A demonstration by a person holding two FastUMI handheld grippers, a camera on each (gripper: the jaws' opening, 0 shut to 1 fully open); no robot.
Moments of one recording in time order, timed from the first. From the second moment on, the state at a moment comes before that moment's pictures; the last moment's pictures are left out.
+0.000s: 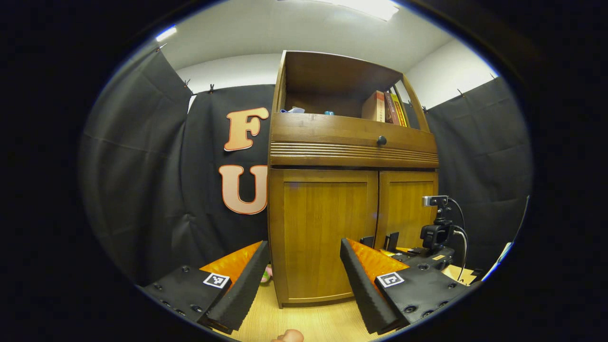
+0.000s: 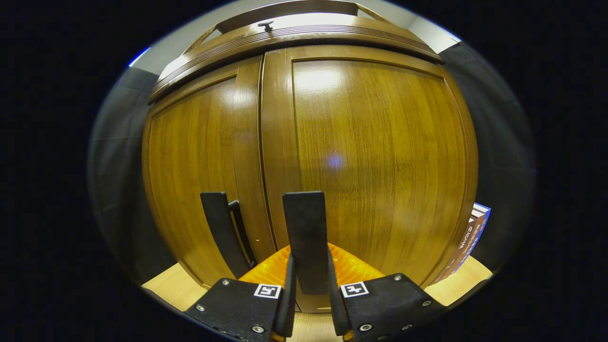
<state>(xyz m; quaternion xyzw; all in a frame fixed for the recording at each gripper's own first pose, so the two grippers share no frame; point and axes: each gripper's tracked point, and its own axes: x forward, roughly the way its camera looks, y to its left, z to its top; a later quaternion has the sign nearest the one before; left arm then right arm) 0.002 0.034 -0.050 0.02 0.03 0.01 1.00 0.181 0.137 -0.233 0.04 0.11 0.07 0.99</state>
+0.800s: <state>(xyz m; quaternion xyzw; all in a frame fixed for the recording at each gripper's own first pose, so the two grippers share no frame) -0.018 0.026 -0.044 0.01 0.03 0.01 1.00 0.115 0.115 -0.224 0.05 0.10 0.12 0.99</state>
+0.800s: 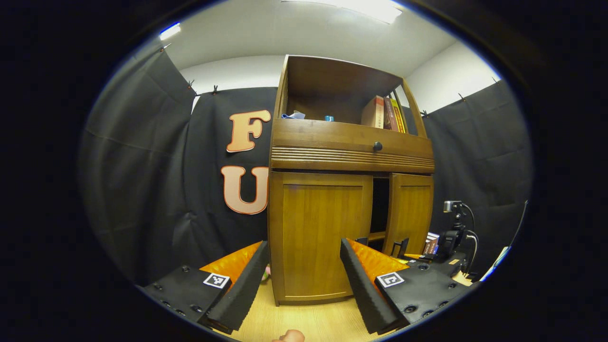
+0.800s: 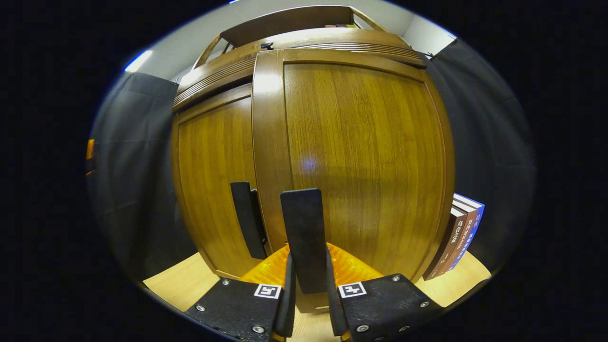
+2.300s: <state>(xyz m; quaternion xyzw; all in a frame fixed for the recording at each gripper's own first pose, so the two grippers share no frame) -0.037 0.021 -0.044 0.01 0.03 0.00 1.00 0.008 0.013 -0.208 0.05 0.09 0.10 0.99</state>
